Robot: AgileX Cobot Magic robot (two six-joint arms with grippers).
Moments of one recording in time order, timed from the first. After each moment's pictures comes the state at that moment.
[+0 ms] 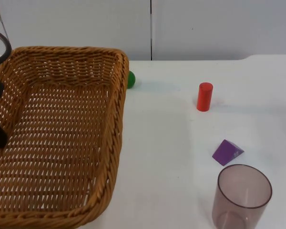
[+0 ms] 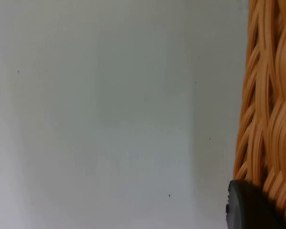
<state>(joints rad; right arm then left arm) 0.04 1.17 -0.93 0.15 0.89 -0.28 0.14 1.50 -0.74 -0.66 0.82 0.54</state>
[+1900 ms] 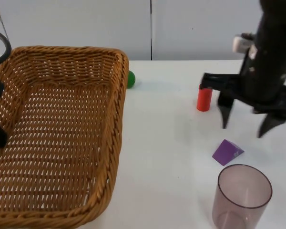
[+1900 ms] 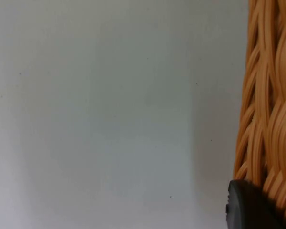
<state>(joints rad) 0.48 2.00 -1.36 -0.09 0.86 0.94 0.14 1.50 -0.74 -0.66 0.82 0.54</state>
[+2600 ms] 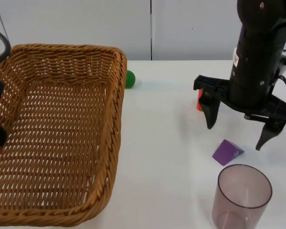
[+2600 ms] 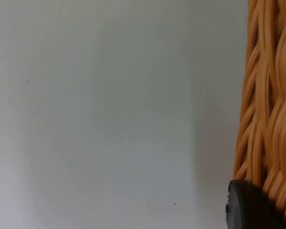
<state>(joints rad) 0.49 2.09 -1.44 -0.09 0.94 1.19 0.14 1.50 -0.74 -0.66 0.79 0.54</state>
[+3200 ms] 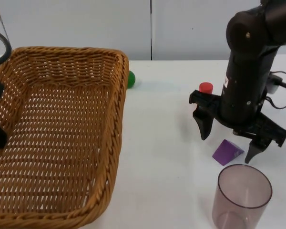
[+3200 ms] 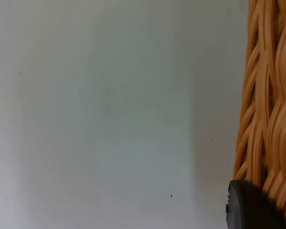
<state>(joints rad) 0.49 2.18 -1.44 -0.10 0.84 1.29 0.14 1.50 -0.74 -0.66 0.82 0.55</state>
